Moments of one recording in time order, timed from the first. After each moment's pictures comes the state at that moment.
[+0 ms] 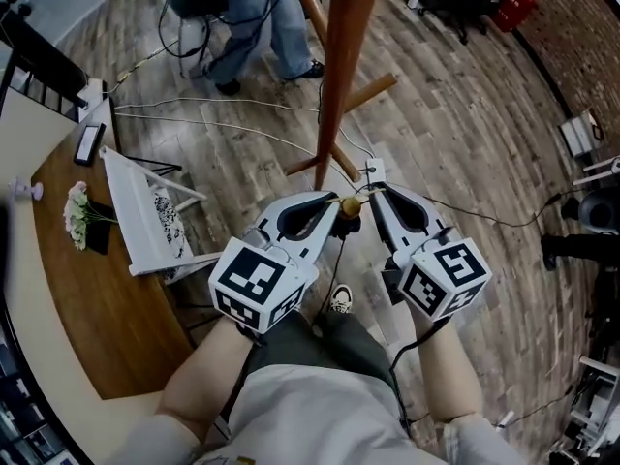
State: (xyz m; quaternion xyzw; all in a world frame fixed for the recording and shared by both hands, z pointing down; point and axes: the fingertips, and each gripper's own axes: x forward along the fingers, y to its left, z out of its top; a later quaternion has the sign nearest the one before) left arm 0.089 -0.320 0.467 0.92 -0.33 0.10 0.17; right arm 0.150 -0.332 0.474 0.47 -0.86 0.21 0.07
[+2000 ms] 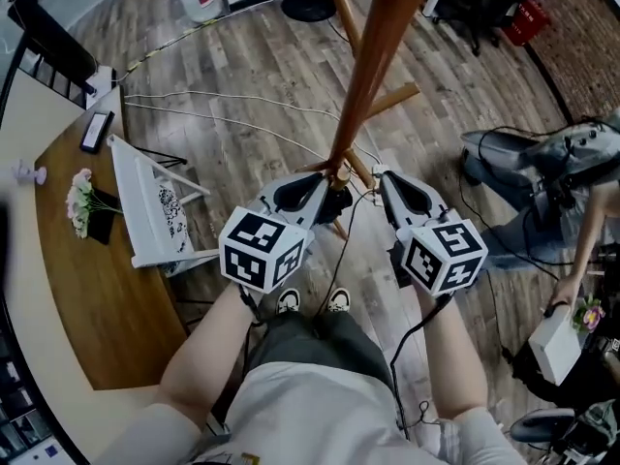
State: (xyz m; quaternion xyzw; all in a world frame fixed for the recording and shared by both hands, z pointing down) left arm 0.052 -0.367 0.519 0.89 -0.39 0.13 0.21; right arm 0.151 -0.369 0.506 0.47 -0.85 0.20 0.12
